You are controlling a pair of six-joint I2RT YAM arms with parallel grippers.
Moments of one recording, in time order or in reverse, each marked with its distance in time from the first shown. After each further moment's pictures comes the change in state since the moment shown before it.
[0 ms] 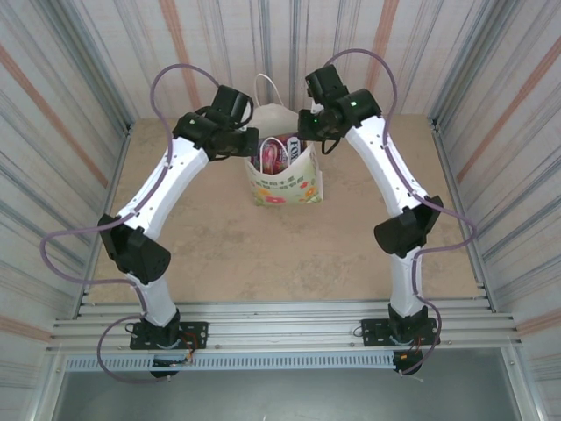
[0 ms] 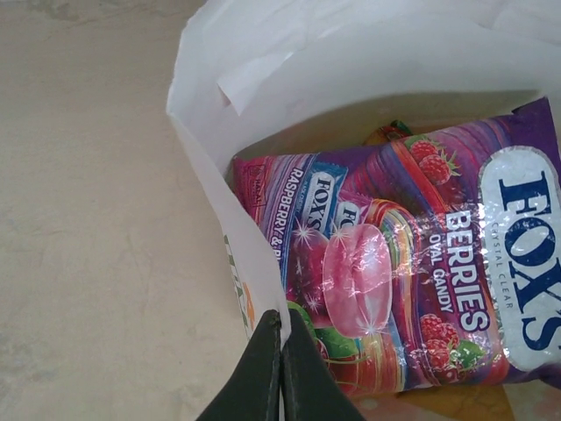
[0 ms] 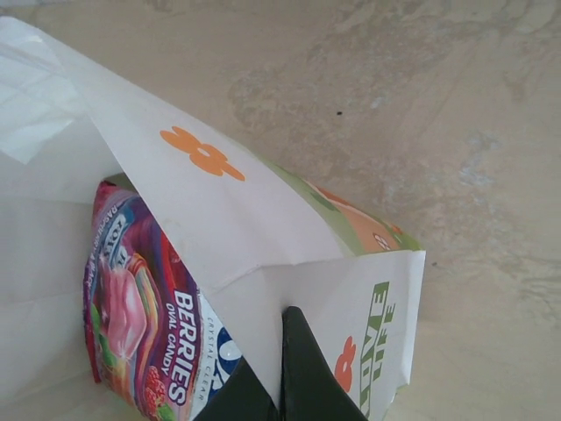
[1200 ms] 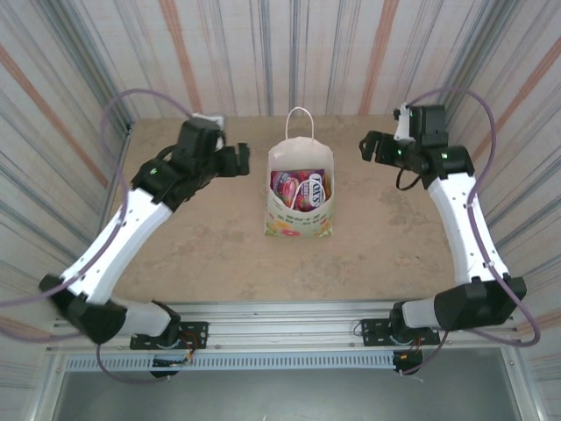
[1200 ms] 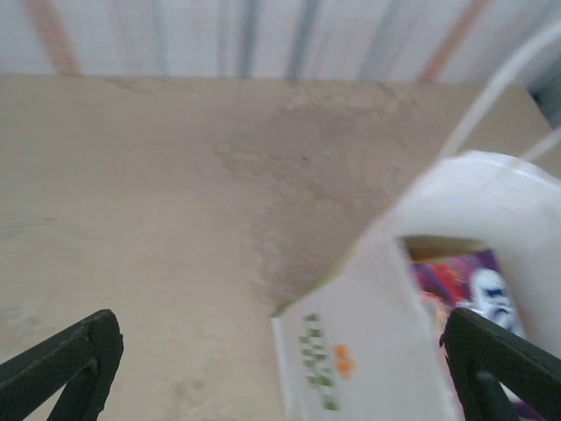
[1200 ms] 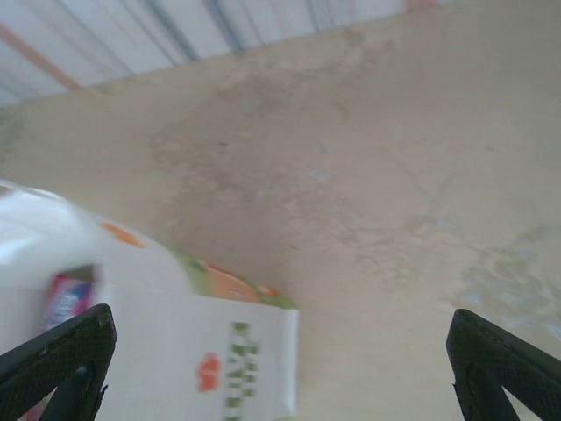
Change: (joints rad) left arm -0.029 -0.496 -0.509 0.277 -0.165 -0.076; right arm -0.404 -0.719 -0.978 0.443 -0.189 -0.165
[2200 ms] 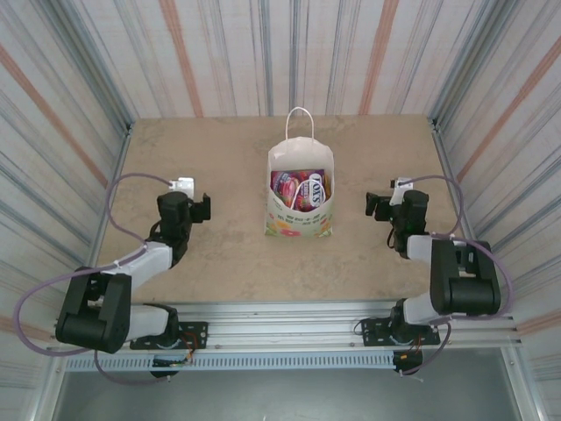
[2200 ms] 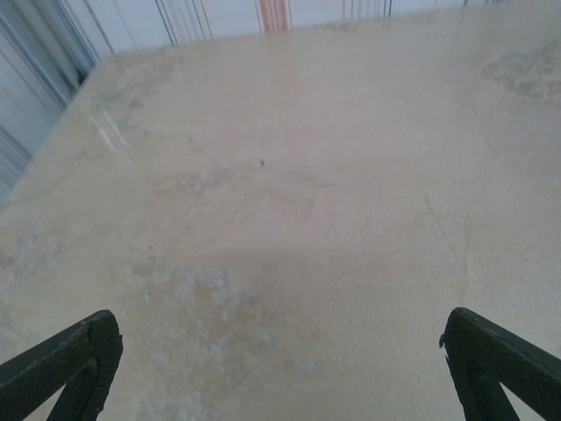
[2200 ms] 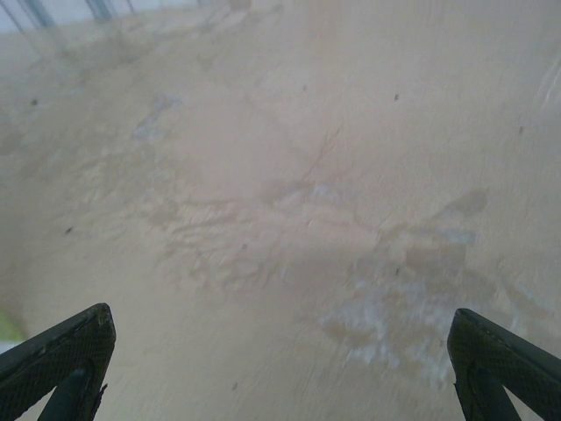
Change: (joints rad) left arm 0.346 -0.025 -1.052 1.222 -0.043 0.444; right arm -0.163 0.154 -1.065 1.493 0.009 -0.183
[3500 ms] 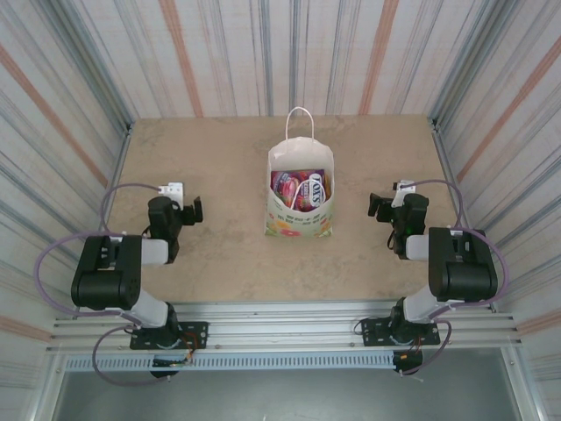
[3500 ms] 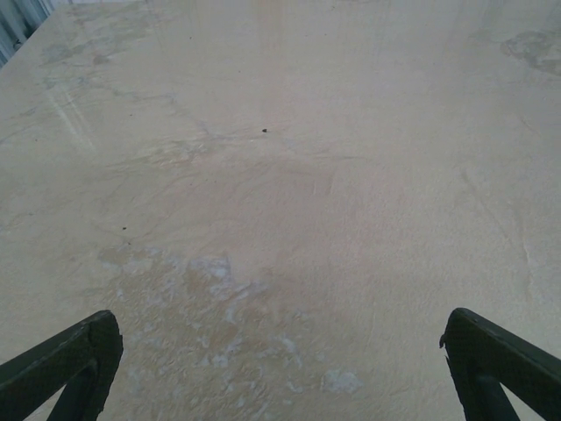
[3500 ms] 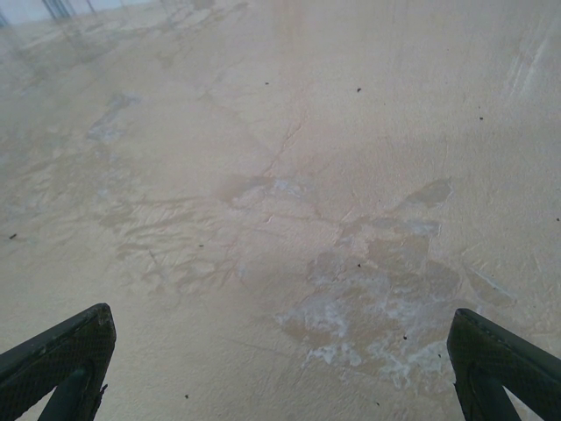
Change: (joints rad) left arm 0.186 0.244 -0.046 0.263 0.270 -0.011; right arm -0.013 0.051 -0.014 0.066 0.045 0.000
